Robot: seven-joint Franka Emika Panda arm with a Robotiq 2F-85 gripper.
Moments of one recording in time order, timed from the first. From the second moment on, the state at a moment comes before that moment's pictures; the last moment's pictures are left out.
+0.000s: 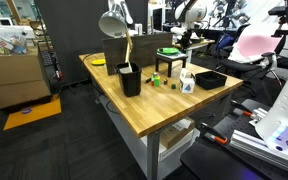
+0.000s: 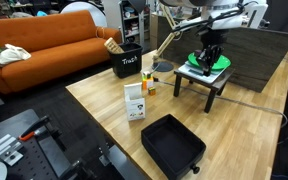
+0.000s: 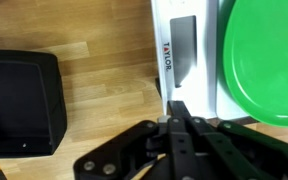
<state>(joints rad) -0.20 0.62 -0.23 -1.59 0.10 2.31 1.30</state>
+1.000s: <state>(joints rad) -0.19 0.69 -0.23 -1.51 0.10 2.30 1.30</state>
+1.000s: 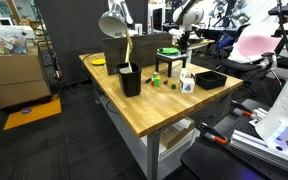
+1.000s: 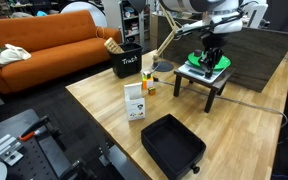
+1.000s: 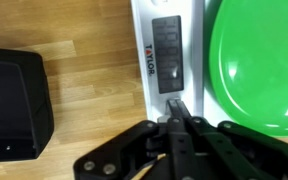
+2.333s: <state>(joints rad) -0.20 0.69 -0.23 -1.51 0.15 2.30 1.30</state>
